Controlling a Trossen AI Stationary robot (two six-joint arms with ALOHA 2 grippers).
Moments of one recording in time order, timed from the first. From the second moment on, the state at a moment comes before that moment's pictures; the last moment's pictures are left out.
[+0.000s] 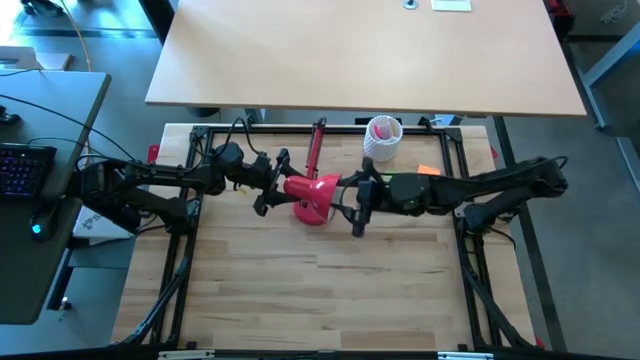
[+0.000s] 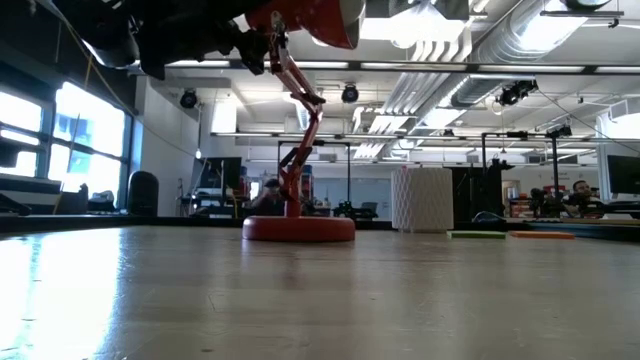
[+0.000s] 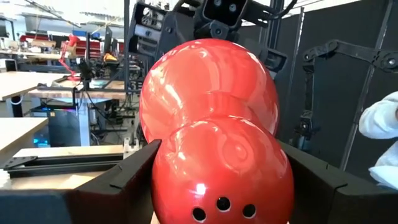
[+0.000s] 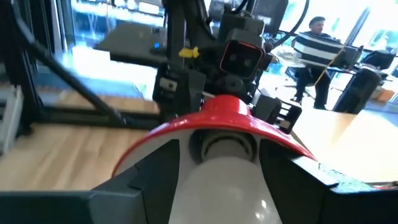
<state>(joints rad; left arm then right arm) 0.28 1.28 0.57 0.84 0.60 -0.13 0.16 1.36 1.11 0.08 0.35 -0.17</state>
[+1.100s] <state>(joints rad) 0.30 1.28 0.56 0.86 0.59 -0.18 0.17 1.35 1.79 -1.09 0.44 -0.17</state>
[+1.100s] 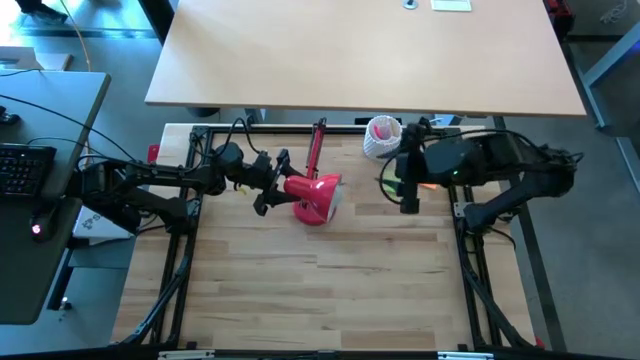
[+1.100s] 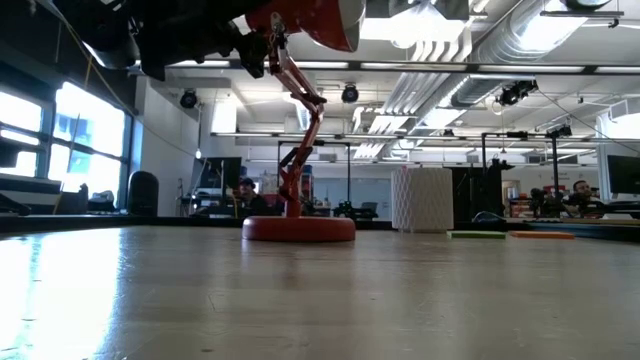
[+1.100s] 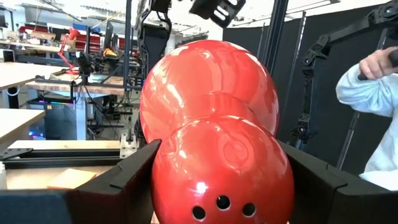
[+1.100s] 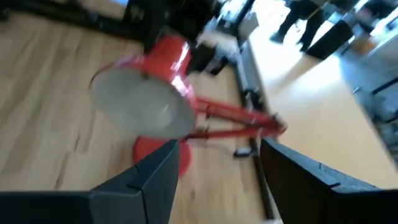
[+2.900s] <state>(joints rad) 0.30 1.28 0.56 0.86 0.55 -0.22 0.15 1.32 0.84 0.37 0.34 -1.31</state>
